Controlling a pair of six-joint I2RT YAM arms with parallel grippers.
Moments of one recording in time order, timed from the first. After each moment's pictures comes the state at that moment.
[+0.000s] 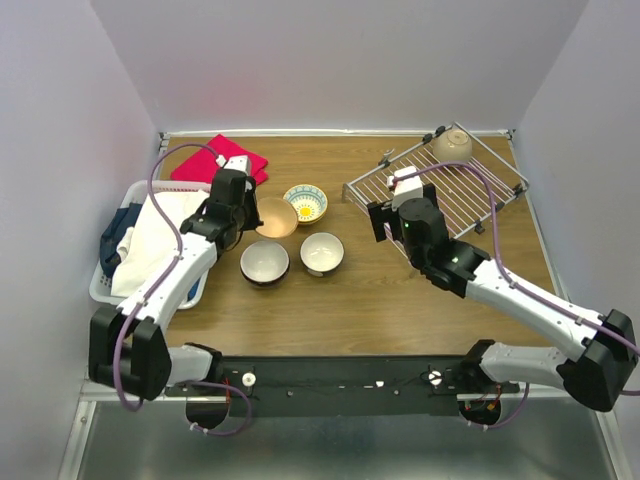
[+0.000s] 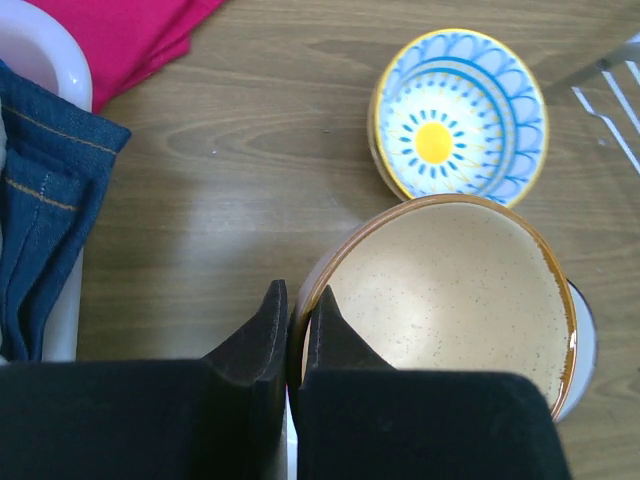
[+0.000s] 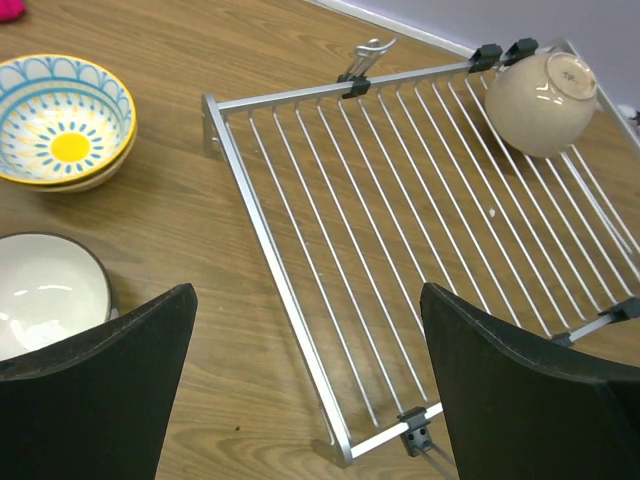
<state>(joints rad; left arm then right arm) -0.31 1.24 0.98 -0.37 -0.10 -0.34 0.79 1.17 0.91 -0.11 0.62 -0.04</state>
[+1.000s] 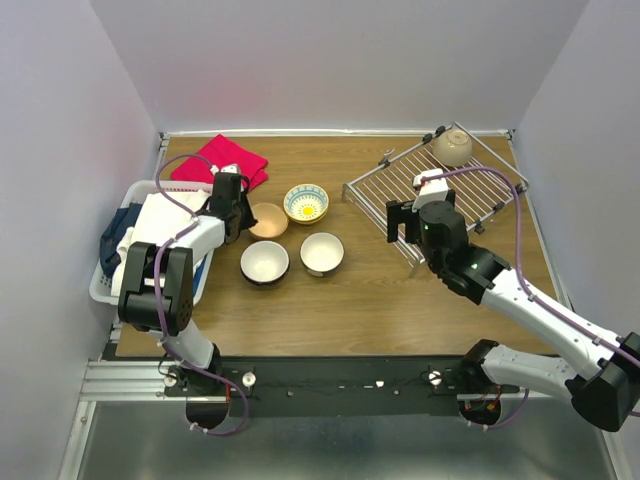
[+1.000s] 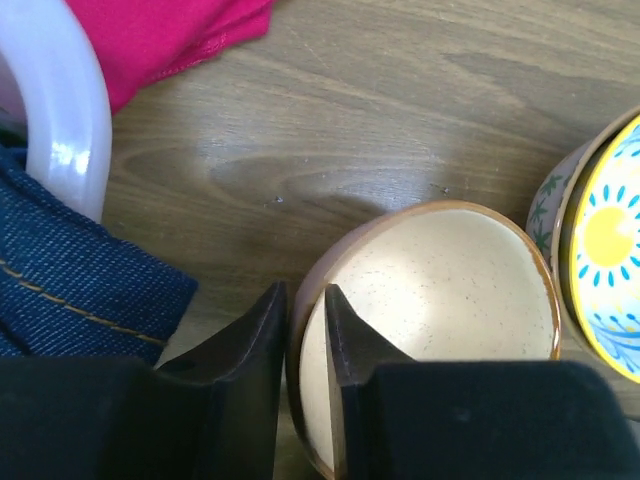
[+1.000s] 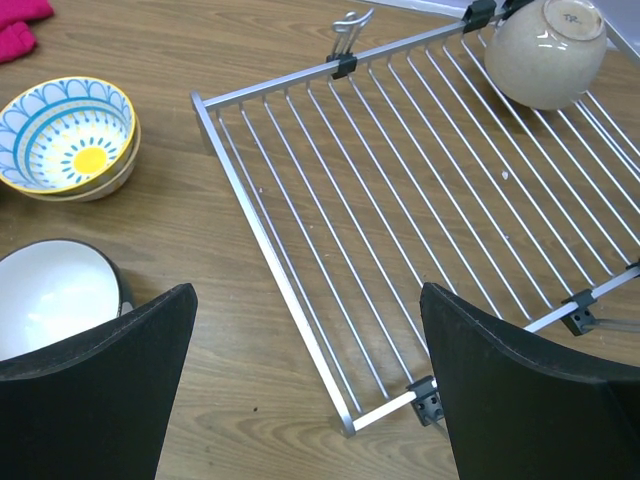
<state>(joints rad) -0.15 1.64 0.95 -0.08 -0.05 -0.40 0.71 1.05 0.86 -0.18 0.54 0.11</state>
